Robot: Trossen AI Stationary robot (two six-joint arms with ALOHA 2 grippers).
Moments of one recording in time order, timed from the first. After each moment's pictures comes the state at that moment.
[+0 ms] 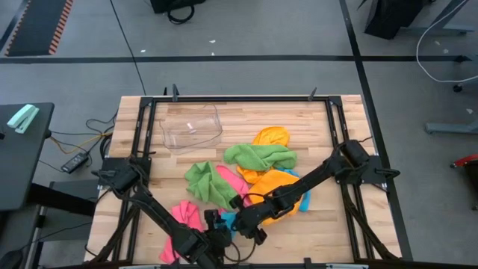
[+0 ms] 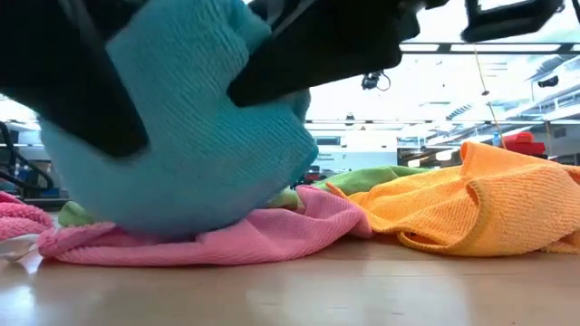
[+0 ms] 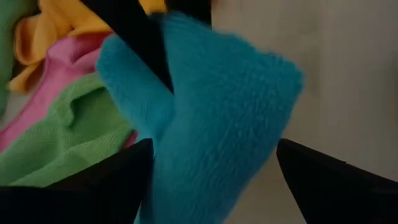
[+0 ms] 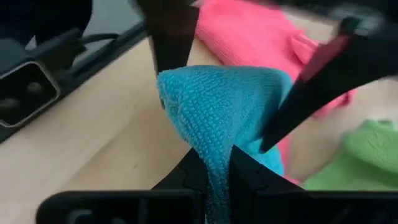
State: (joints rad) left arm -0.76 2.14 1.63 -0.80 -0.63 -0.73; right arm 0.46 2.02 1.35 -0.05 0.06 -0.27
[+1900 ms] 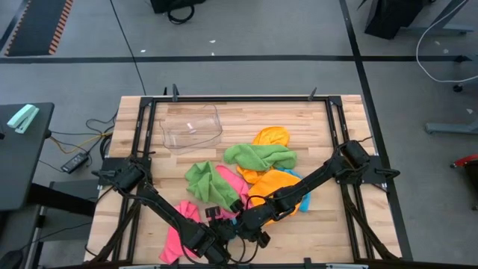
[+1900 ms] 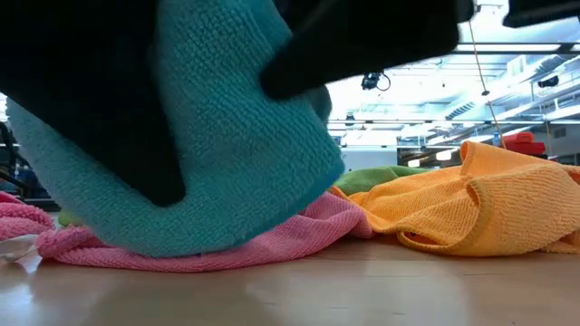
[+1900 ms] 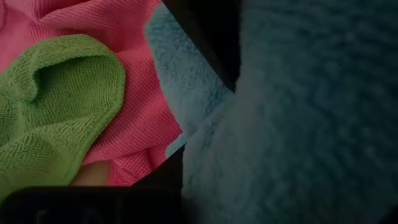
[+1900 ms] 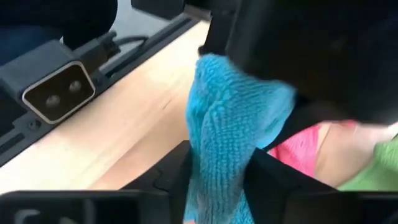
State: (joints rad) left arm -0.70 2.15 1.63 -0.78 -0.49 -0.84; right arm 0.48 2.03 1.34 -0.07 -0.01 -0.27
